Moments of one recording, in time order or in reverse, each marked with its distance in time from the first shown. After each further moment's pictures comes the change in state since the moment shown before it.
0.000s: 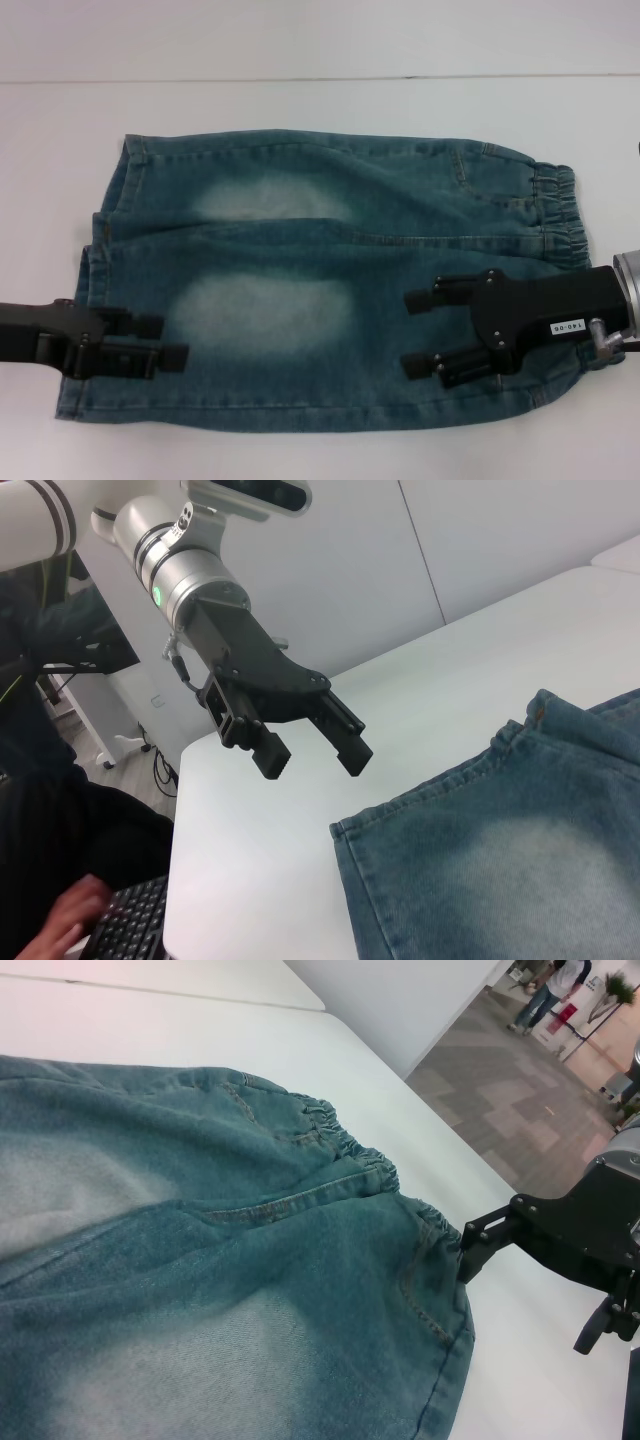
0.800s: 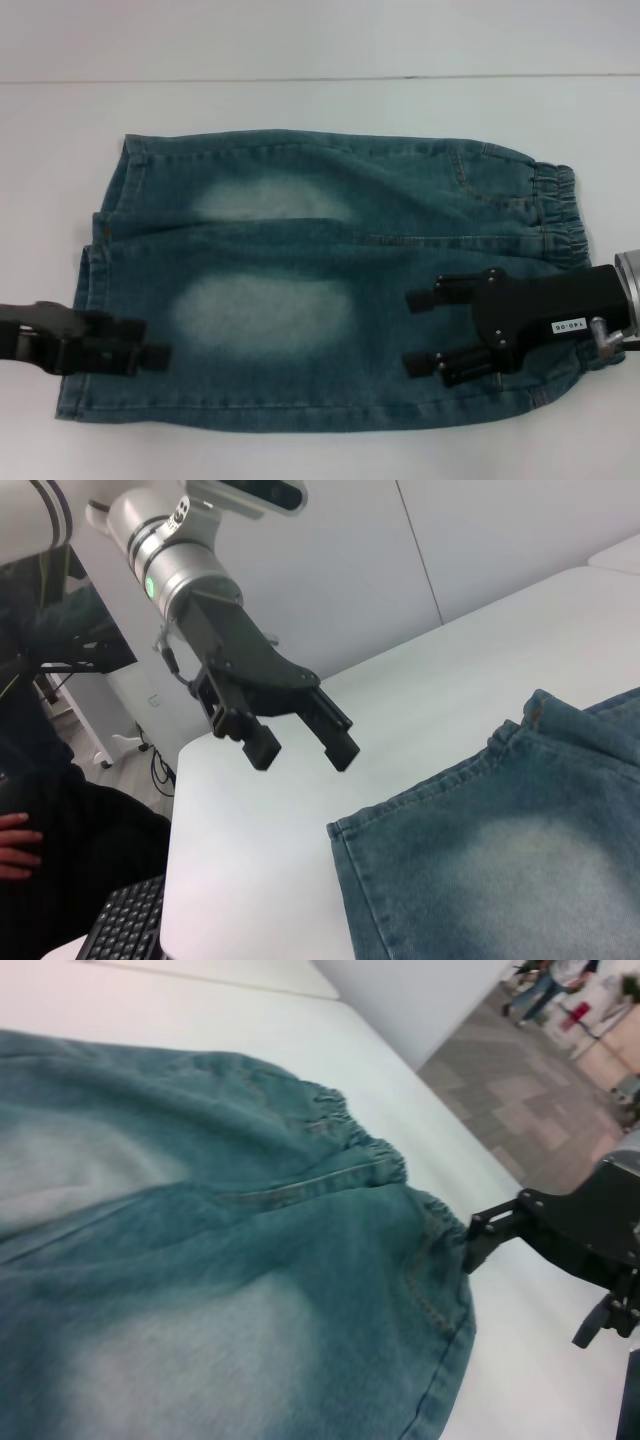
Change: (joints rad) left arm -0.001 0.017 0.002 0.035 0.011 0.031 -0.086; right arm 0.000 -0.002 0.000 -0.002 0.000 0.002 0.002
